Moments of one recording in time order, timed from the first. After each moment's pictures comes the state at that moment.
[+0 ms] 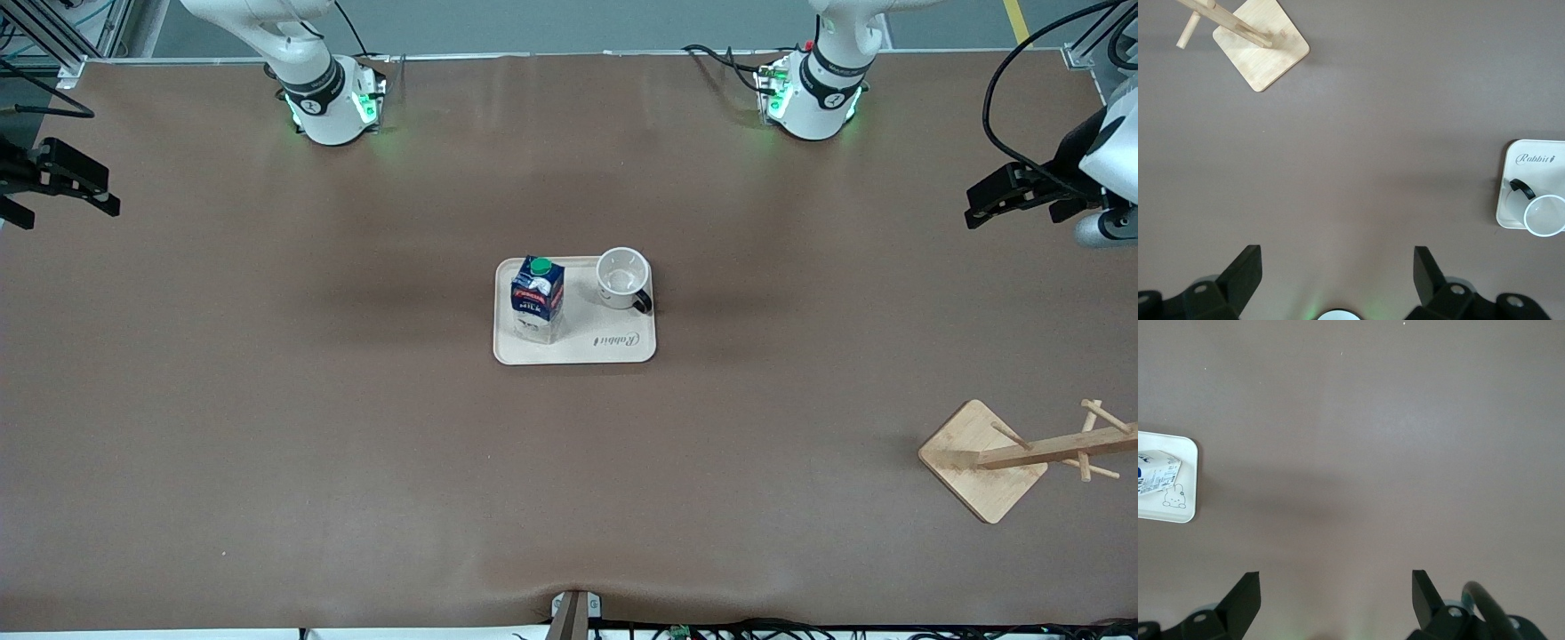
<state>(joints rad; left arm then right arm) 0.10 0.02 -0.19 -1.47 0.03 1.44 -0.13 0.02 0.00 -0.05 -1.46 0.02 1.43 -0.19</state>
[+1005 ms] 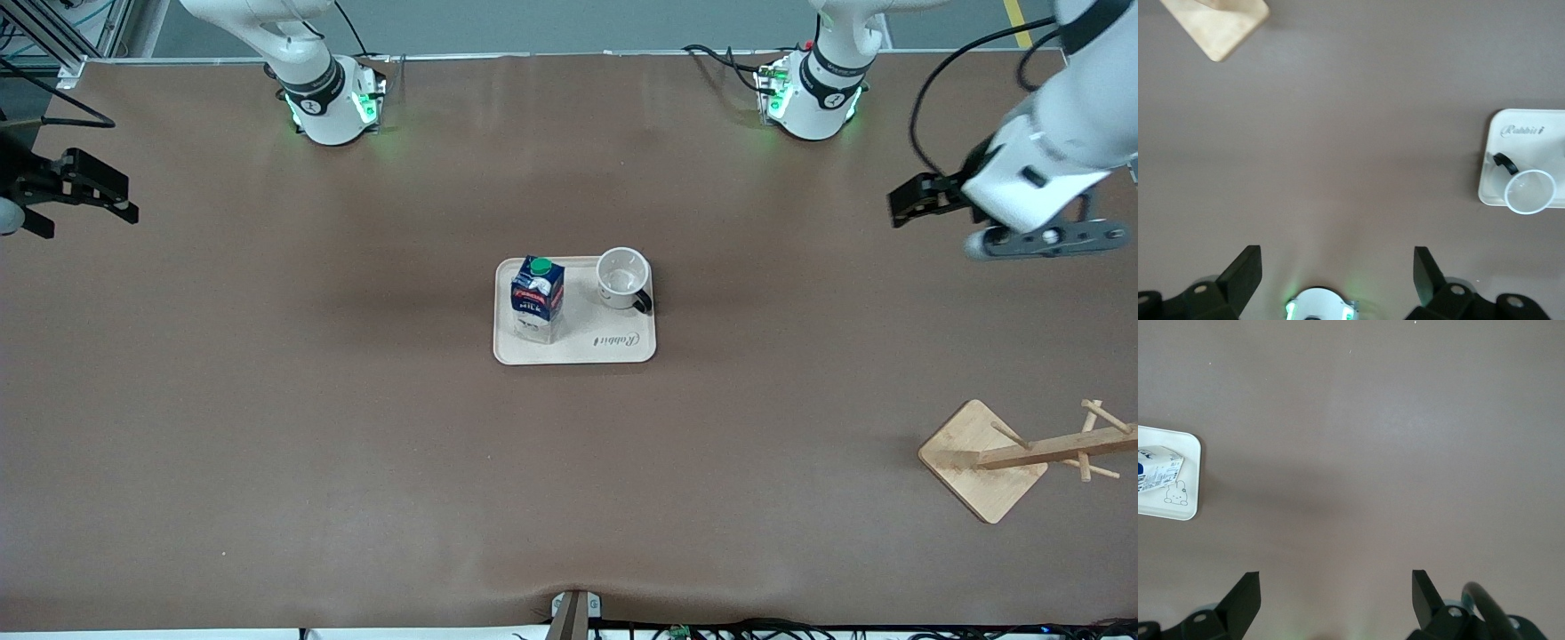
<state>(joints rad) 0.03 0.06 -0.28 -1.53 0.02 1.42 -0.28 0.04 0.02 -0.05 -1.46 0.02 1.44 -0.19</state>
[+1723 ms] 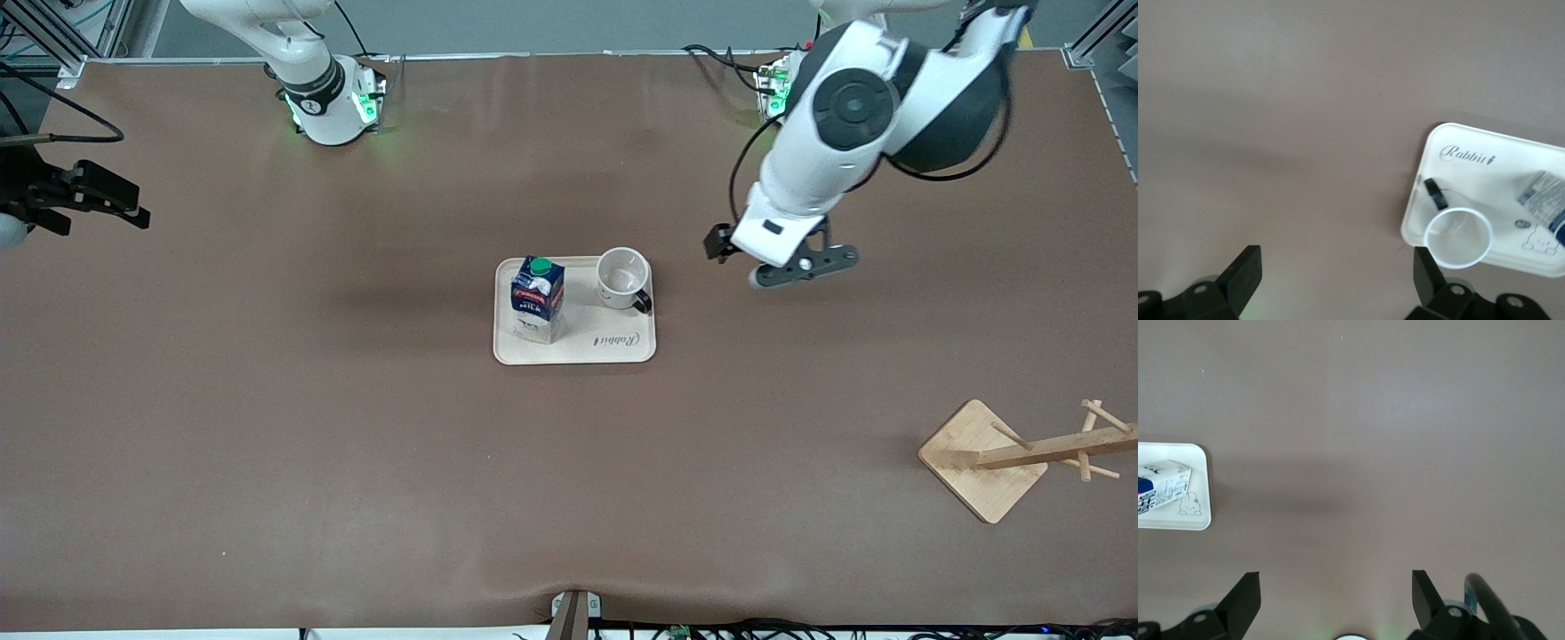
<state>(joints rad) 0.01 0.10 -0.57 -1.92 0.02 1.92 -0.81 0.04 0.03 -0.05 -1.46 0.05 1.40 -0.06</state>
